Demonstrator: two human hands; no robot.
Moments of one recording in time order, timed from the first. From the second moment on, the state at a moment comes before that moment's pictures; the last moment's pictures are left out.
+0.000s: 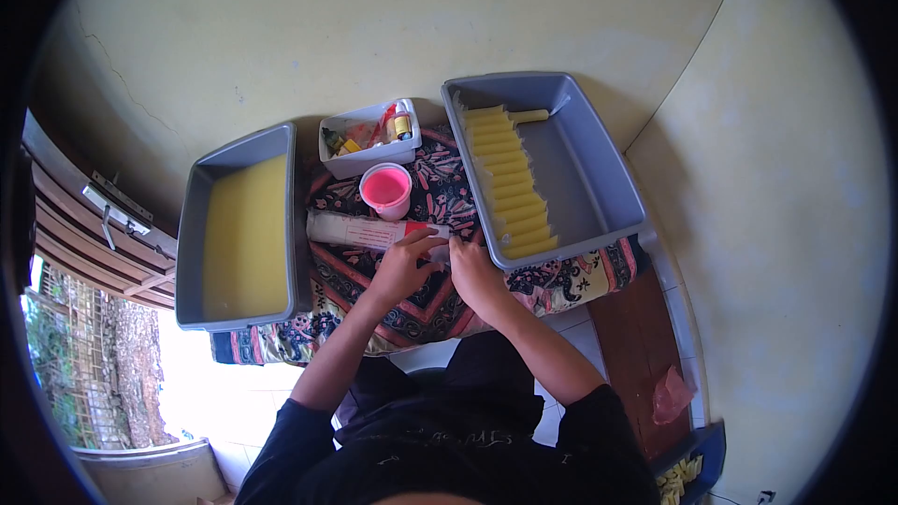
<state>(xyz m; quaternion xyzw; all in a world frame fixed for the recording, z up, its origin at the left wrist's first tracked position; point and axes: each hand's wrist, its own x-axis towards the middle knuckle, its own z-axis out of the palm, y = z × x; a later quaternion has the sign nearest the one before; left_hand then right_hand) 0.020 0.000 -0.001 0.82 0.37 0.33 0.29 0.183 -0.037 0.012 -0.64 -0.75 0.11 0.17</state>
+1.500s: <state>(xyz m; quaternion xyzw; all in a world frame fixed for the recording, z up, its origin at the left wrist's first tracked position) 0.017 0.011 -0.039 0.79 0.41 0.35 0.29 0.229 -0.031 0.150 -0.55 -0.52 0.29 0.59</state>
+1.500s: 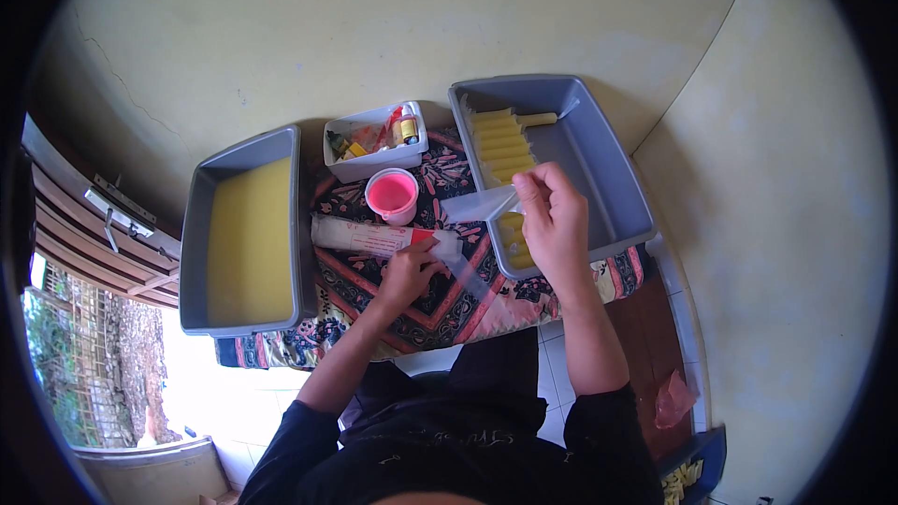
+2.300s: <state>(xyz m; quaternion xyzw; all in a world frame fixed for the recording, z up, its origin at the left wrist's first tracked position) -0.006 -0.002 0.031 0.56 0.36 0.47 0.58 0.185 -0.033 0.107 -0.41 -0.62 0.50 0.45</state>
